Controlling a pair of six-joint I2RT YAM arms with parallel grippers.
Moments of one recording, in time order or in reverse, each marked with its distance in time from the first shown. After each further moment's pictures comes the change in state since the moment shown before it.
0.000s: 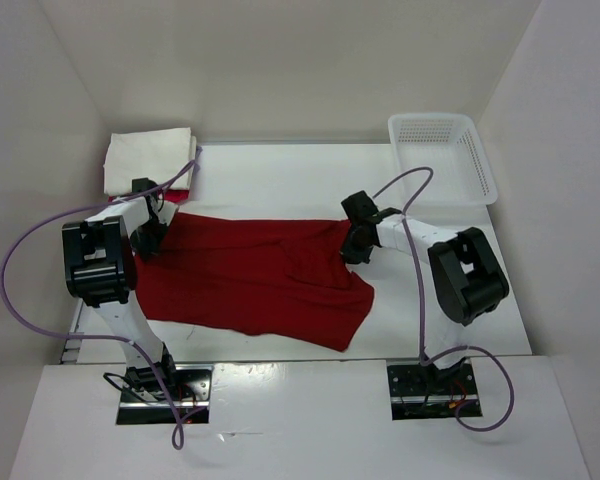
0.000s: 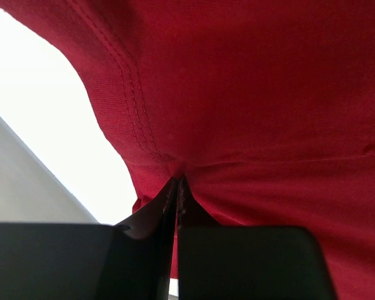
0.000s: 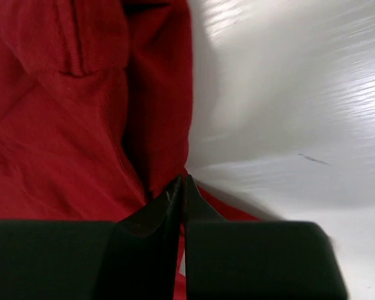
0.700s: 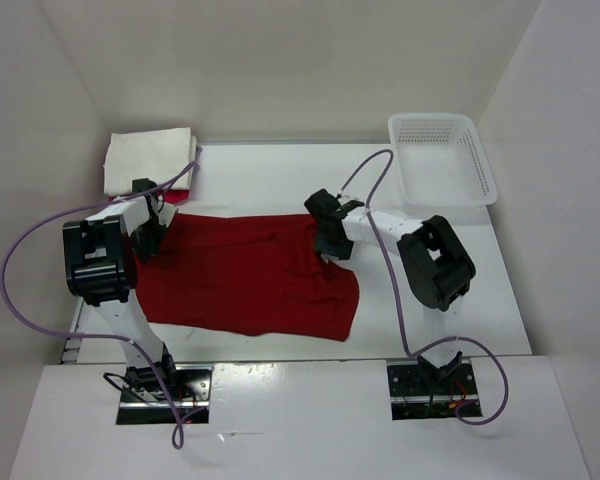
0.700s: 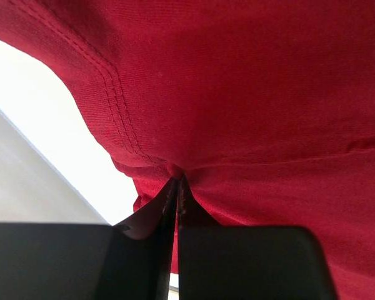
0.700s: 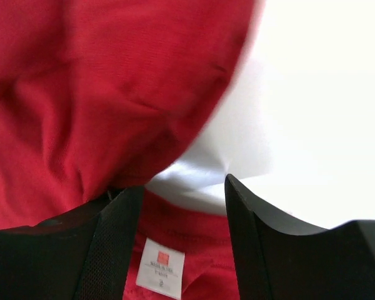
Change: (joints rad) left arm 0.000 0.012 0.009 -0.023 -0.029 0.003; right arm 0.195 0.196 0.248 -0.114 0.240 0.006
